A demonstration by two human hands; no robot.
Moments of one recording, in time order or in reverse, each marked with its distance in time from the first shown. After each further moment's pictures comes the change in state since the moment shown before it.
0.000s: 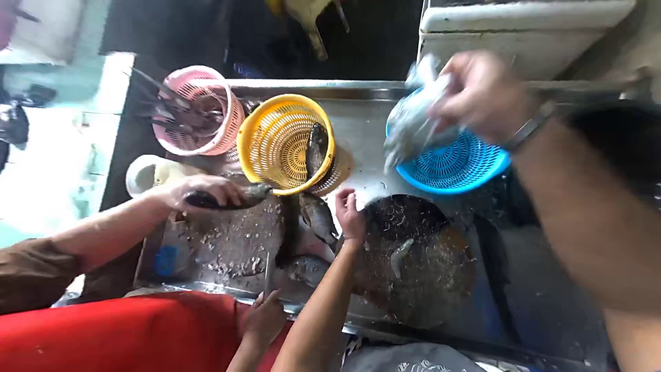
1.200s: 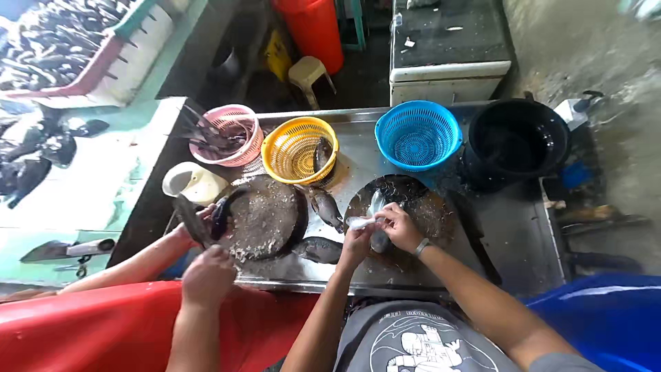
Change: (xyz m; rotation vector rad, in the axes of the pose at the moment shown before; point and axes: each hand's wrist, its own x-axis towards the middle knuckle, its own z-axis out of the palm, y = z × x) left_hand -0.153 0.031 -0.107 -0.156 -0.555 -0.012; right_hand -0.248 0.111 0.228 -0.109 0.085 -0.139
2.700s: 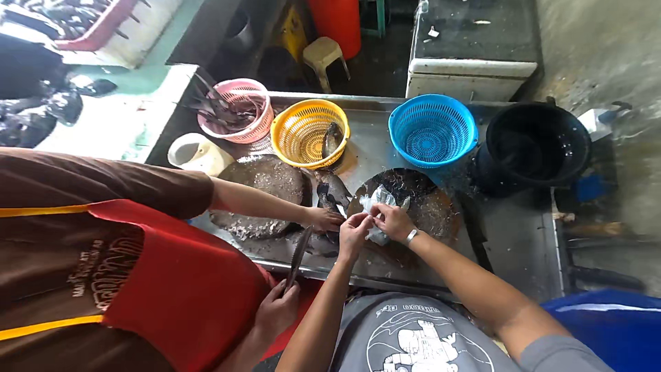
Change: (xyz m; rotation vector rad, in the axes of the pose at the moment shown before) left_hand -0.003 -0.026 -0.003 -0.164 0.272 -0.231; right_hand 0.026 0.011 0.024 -0.331 -0.225 -0.041
